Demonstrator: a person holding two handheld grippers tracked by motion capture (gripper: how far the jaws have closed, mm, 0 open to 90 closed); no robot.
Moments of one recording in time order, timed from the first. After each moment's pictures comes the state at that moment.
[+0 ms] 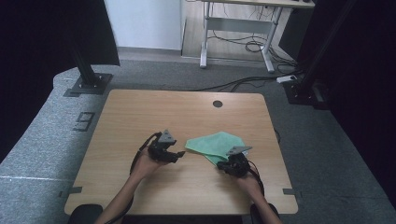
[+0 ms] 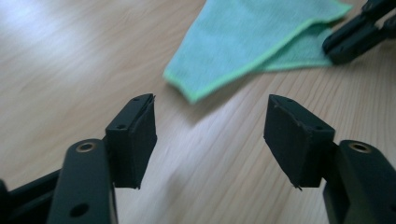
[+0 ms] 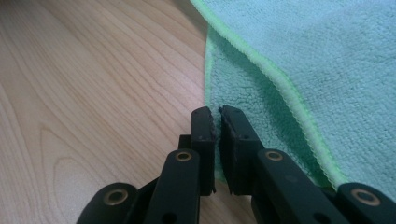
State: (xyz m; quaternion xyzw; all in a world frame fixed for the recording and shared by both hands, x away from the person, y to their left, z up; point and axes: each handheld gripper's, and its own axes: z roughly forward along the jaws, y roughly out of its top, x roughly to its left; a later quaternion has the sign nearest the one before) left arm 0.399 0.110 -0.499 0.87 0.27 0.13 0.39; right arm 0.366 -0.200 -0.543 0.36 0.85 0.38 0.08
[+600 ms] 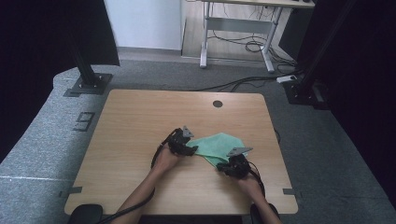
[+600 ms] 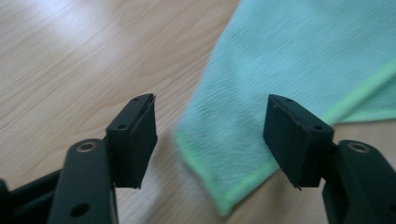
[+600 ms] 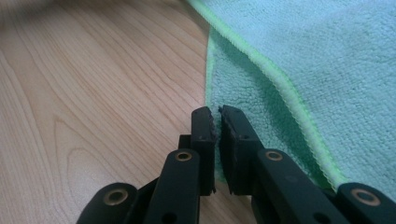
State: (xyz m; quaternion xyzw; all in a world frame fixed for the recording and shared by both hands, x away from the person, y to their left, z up) left arm 0.443 0.056 -0.540 0.88 0.31 0.17 0.32; right arm 0.362 -0.201 -0.544 0.35 0.85 0.38 0.07
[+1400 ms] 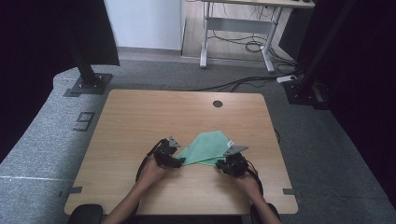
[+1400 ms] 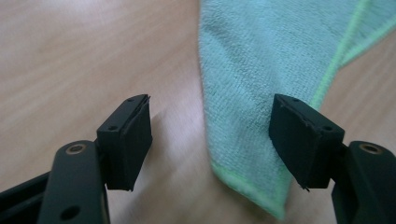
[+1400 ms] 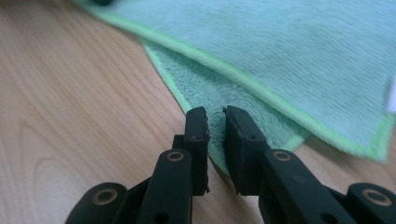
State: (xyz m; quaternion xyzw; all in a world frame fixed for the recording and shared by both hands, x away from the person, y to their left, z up) left arm 0.391 0.103 -0.536 0.88 0.35 0.13 0.30; right arm 0.369 -0.192 -0.541 0.33 0.87 0.36 0.11
